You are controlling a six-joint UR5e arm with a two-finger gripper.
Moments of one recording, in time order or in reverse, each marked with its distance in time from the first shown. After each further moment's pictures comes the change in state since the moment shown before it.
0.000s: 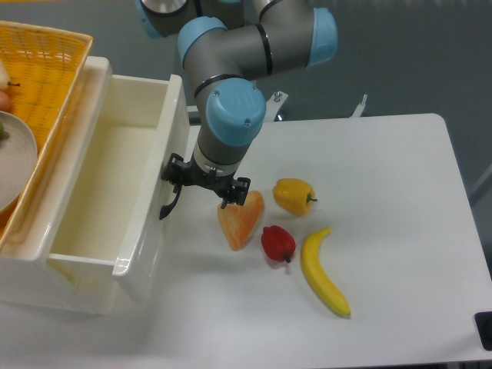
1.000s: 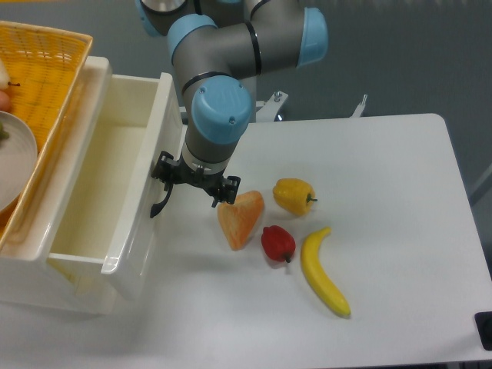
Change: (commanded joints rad) arm -0.034 0.009 -0.002 0.000 0.005 -0.009
